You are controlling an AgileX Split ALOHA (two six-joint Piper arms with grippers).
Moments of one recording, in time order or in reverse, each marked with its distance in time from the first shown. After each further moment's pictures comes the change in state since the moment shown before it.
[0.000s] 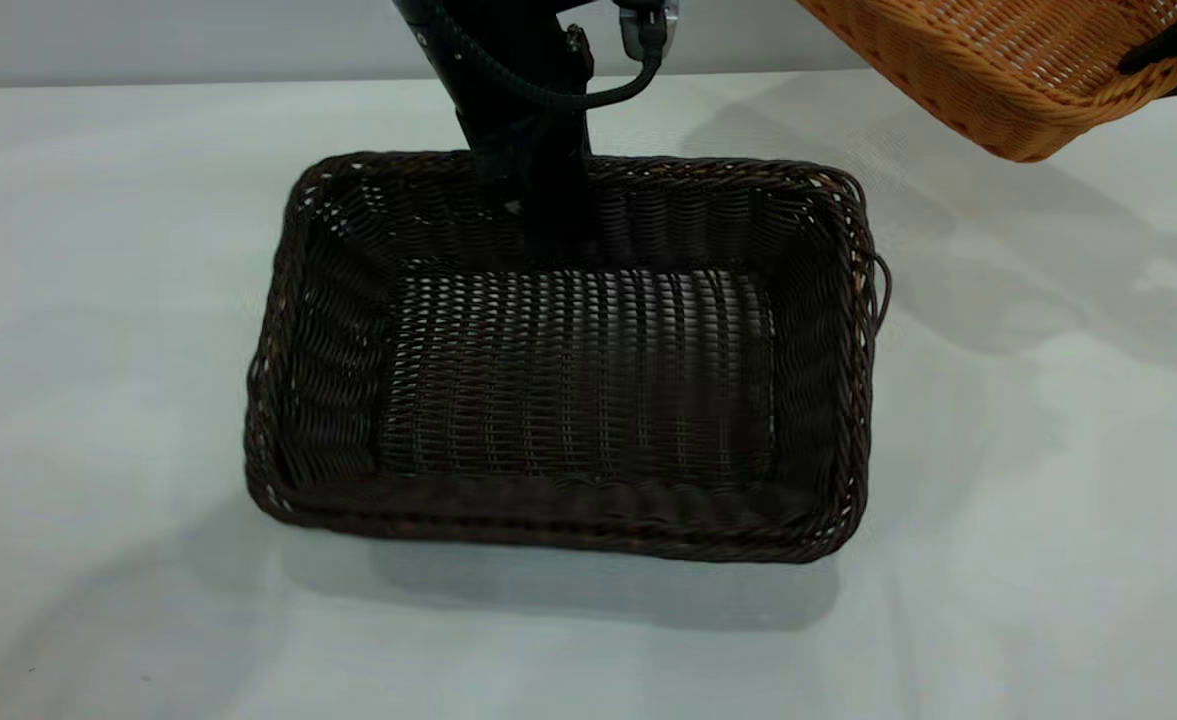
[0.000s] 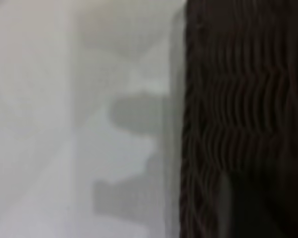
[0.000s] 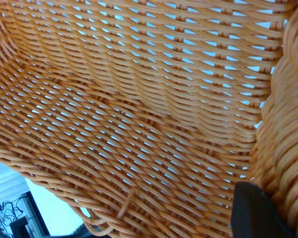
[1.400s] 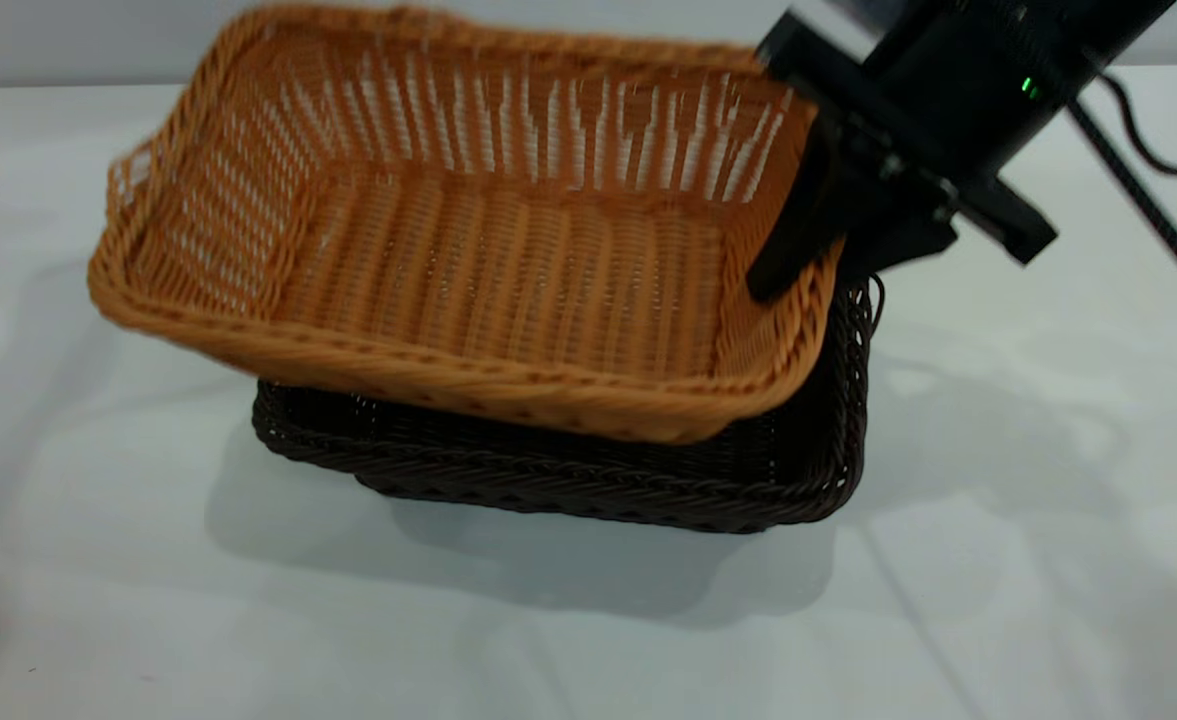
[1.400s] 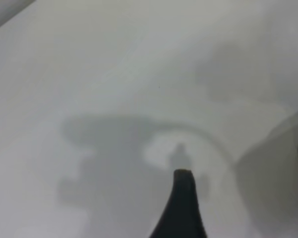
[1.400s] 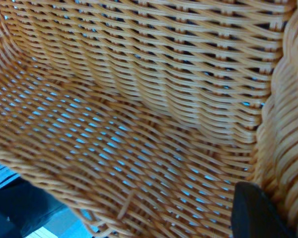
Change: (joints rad) left arm 0.477 -0.198 -0.004 -0.011 0.034 -0.504; right arm 0.608 -0.078 0.101 -0.278 0.022 0.208
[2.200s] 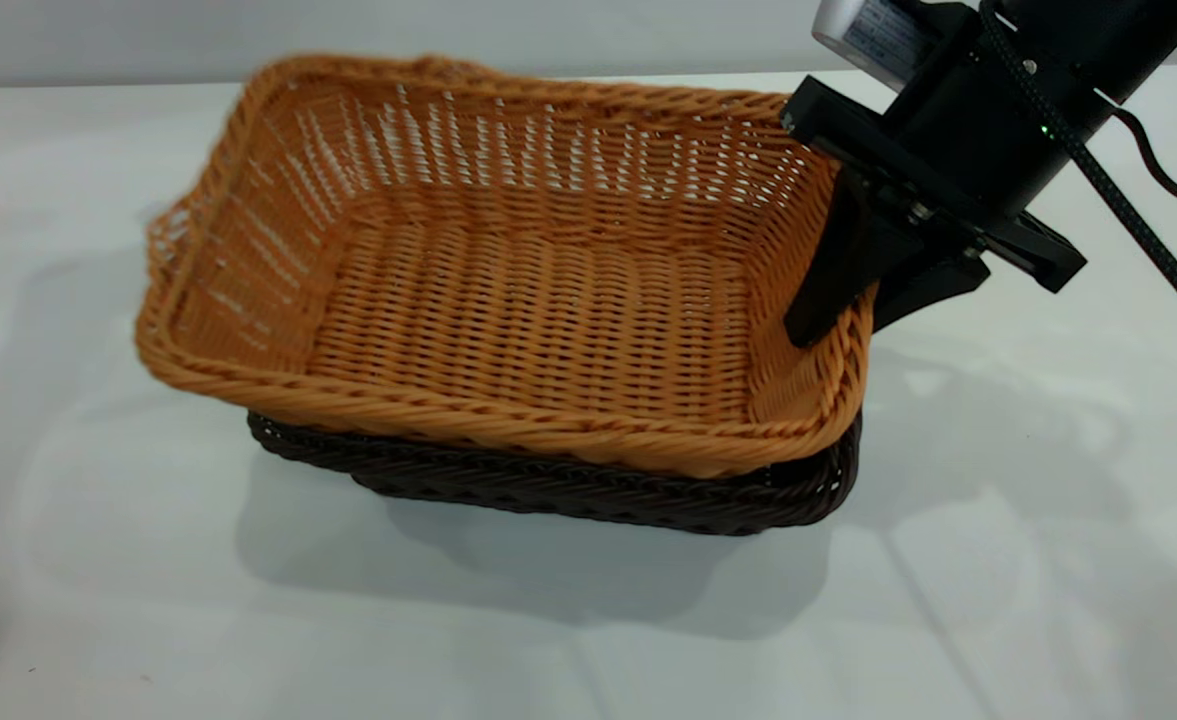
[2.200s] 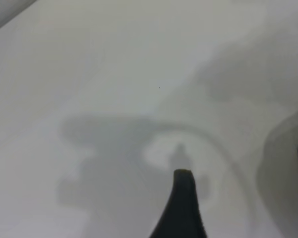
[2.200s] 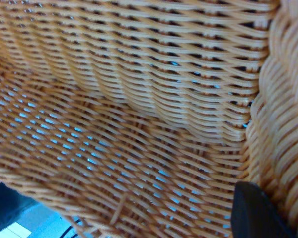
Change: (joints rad) left arm 0.000 0.000 0.000 -0.001 0.000 0.004; right arm -0.015 0.030 0.000 -0.090 -0.010 0.014
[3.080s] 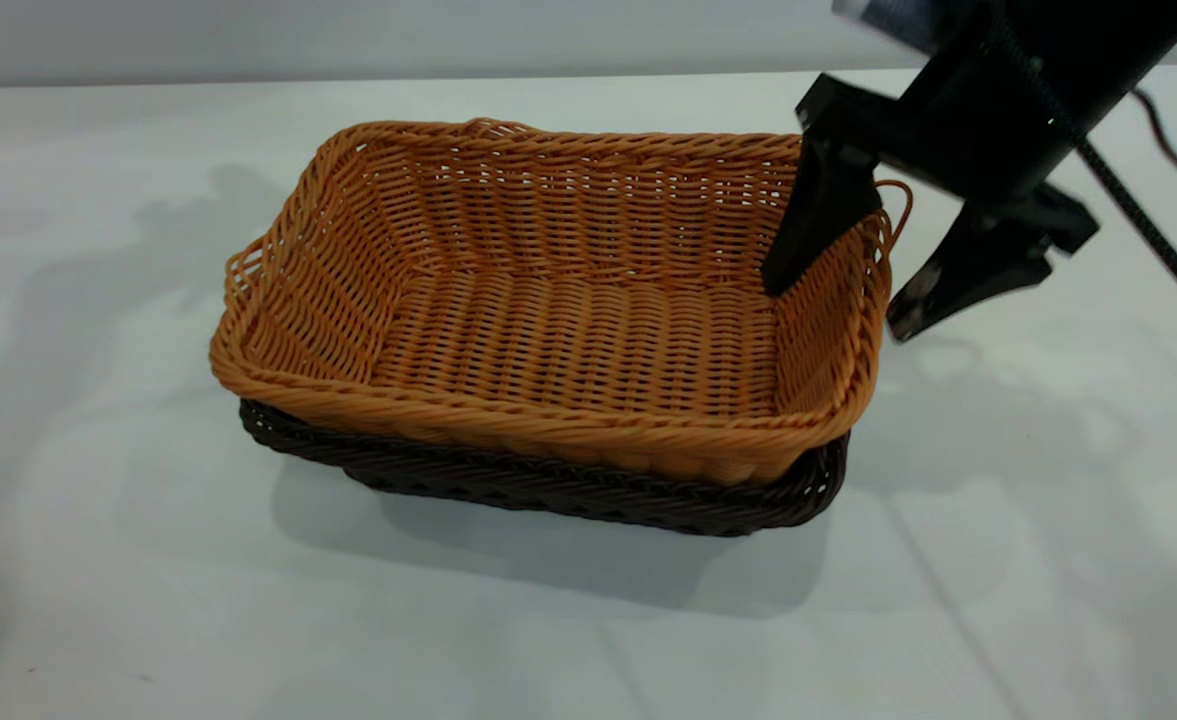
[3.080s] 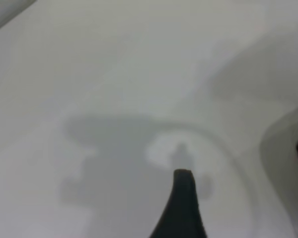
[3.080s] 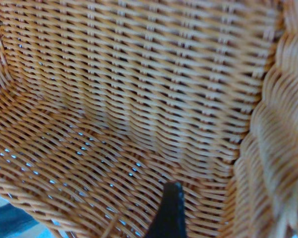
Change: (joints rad) left arm 0.000 -0.015 0.000 0.015 0.002 -0.004; right arm -0.009 -0.035 -0.005 -0.080 -0.129 -0.013
